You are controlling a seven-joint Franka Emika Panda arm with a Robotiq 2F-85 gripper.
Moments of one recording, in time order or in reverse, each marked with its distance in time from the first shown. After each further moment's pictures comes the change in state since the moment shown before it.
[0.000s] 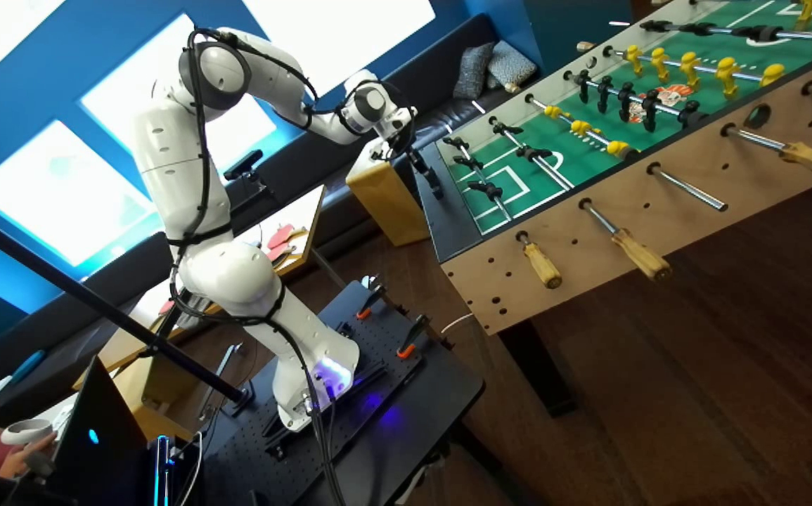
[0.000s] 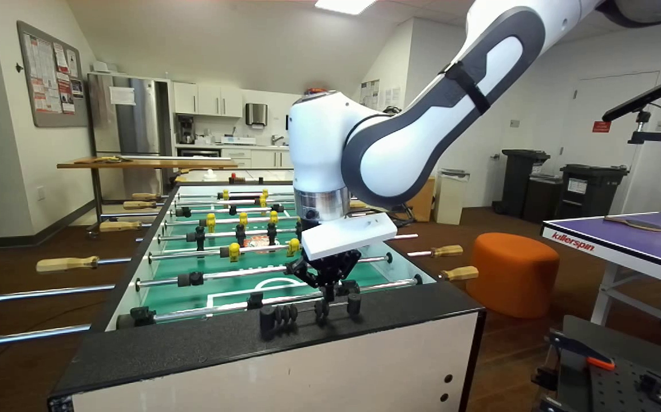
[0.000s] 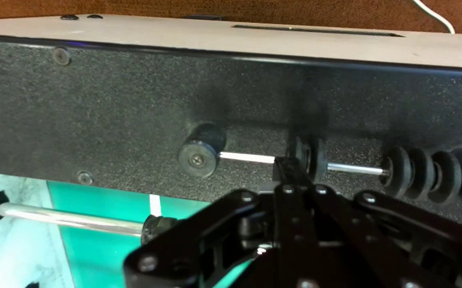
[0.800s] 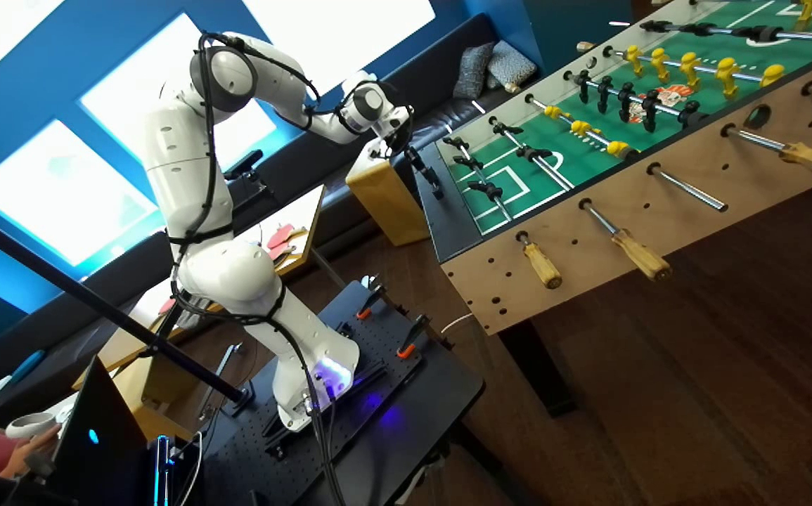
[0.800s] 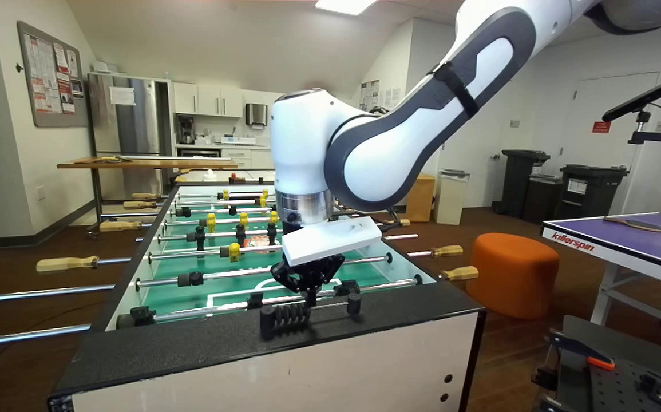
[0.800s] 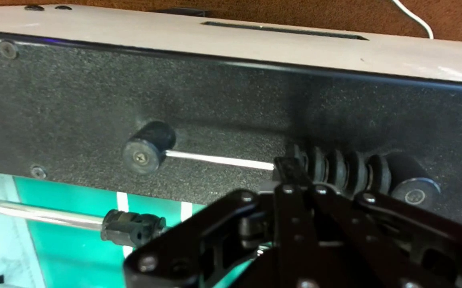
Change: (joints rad) arm 0.041 0.048 -0.001 0.074 0.000 0.000 0.000
